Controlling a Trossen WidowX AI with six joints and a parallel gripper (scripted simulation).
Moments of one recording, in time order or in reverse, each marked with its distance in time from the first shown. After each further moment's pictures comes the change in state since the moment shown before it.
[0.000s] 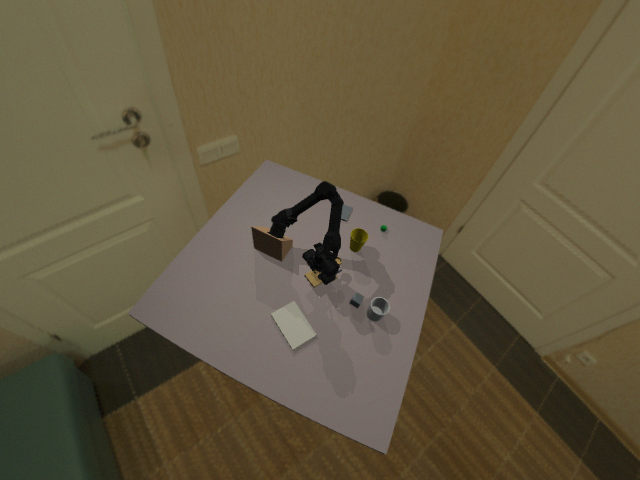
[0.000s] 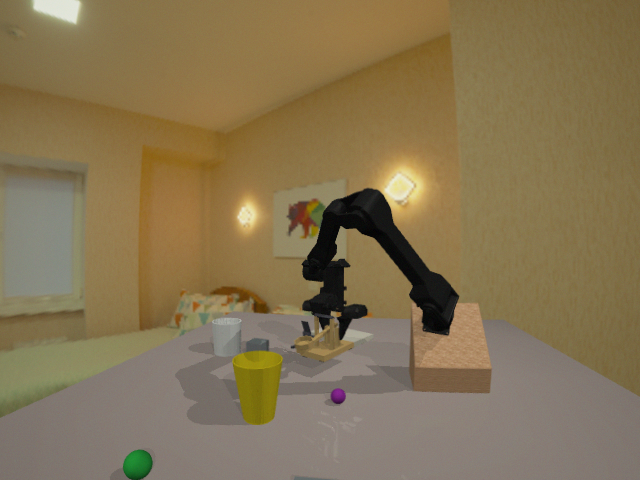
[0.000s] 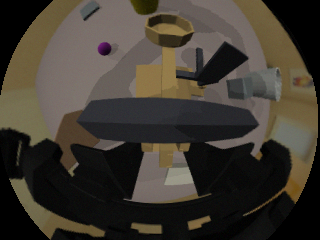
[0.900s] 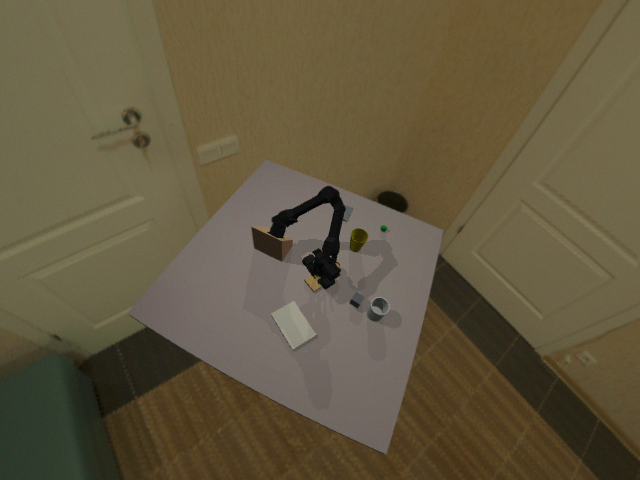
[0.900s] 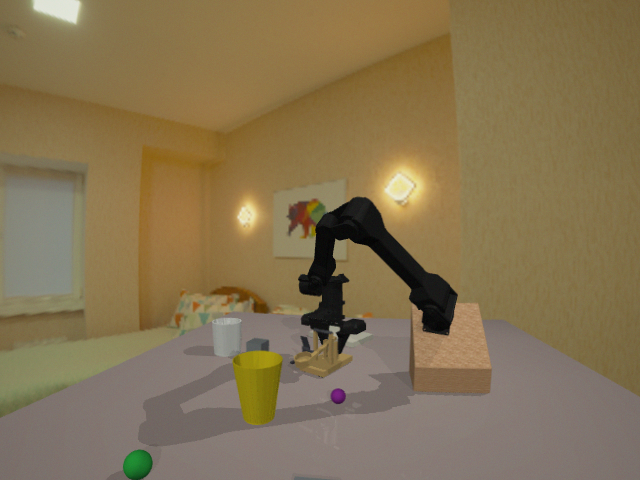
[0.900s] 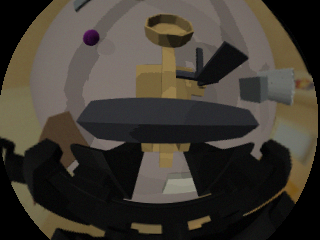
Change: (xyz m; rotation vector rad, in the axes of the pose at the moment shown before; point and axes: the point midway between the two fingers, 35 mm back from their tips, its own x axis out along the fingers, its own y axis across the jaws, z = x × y) arm 0.042 -0.004 0.000 -0.017 0.008 -0.003
